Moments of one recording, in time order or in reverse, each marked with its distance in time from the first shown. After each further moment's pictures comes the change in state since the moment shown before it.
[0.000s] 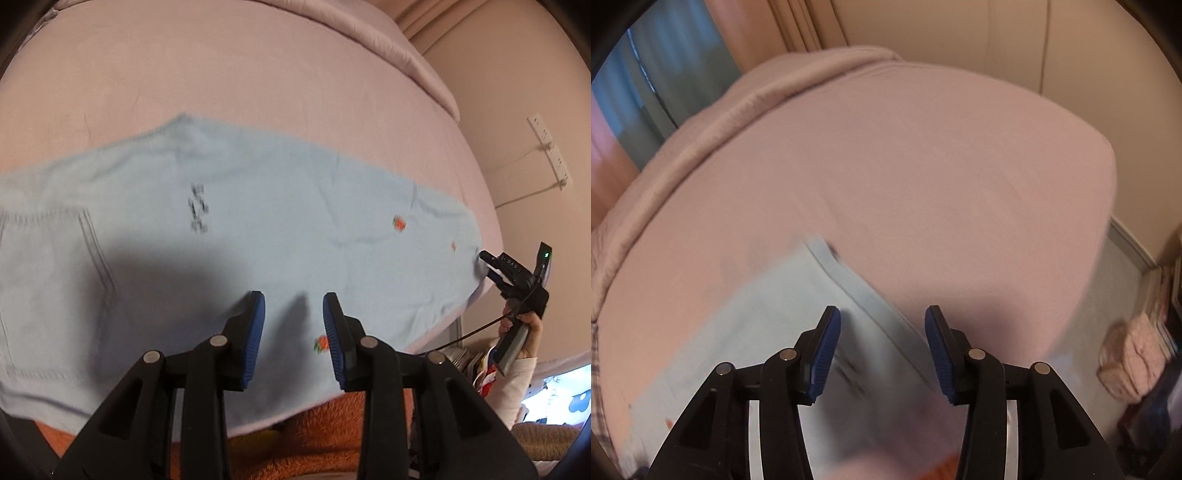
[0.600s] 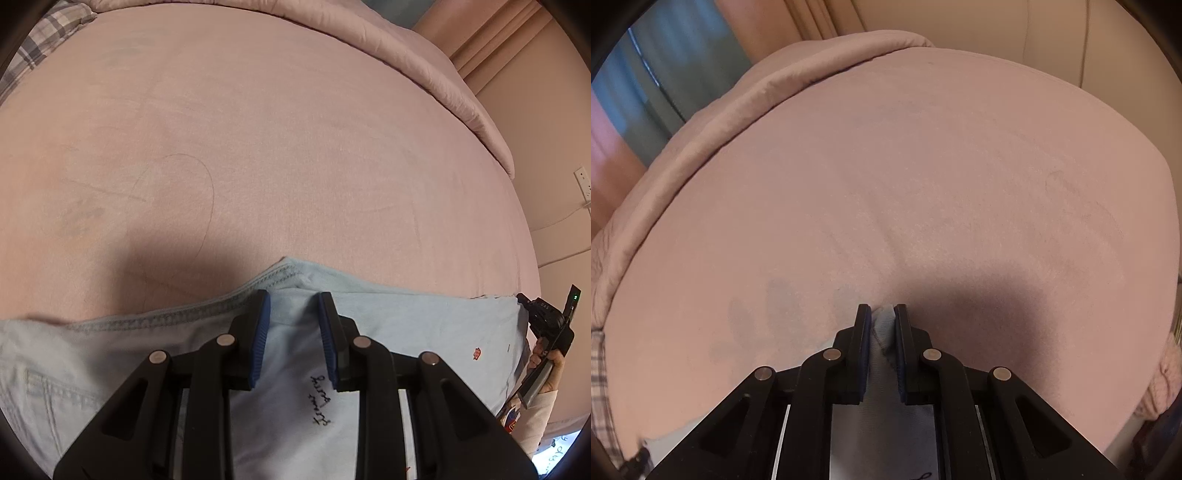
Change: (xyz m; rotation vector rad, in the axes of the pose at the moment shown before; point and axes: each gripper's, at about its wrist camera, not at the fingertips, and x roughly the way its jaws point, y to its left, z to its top) left arm 0.008 0.062 0.098 -0.111 -0.128 0.153; right arm 0.060 0.056 0.053 -0.009 0.014 0.069
